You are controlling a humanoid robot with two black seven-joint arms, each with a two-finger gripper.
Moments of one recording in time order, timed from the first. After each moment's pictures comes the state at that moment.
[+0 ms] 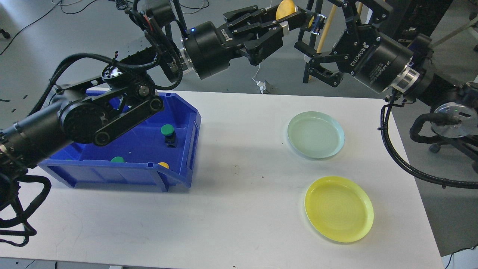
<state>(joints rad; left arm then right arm) -1.09 0.32 -0.52 -1.21 1.62 0.12 -0.49 0.96 -0.75 0.45 1.45 -0.02 0.40 0.31</state>
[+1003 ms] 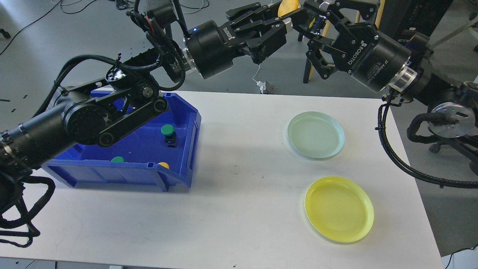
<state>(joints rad) -1.09 0.31 -0.52 -1.21 1.62 0.15 -0.49 0.96 -0.74 0.46 1.46 -0.03 0.41 0.31</state>
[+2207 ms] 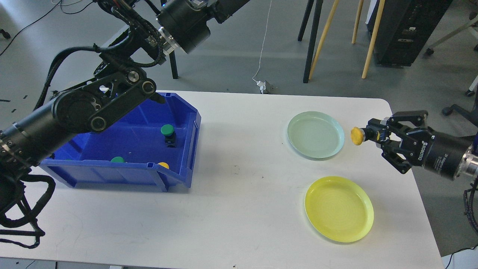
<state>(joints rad) -1.07 0.31 -0.59 -1.12 1.40 0.20 -0.49 0.66 -1.11 0.19 1.44 -0.14 0.49 0.29</state>
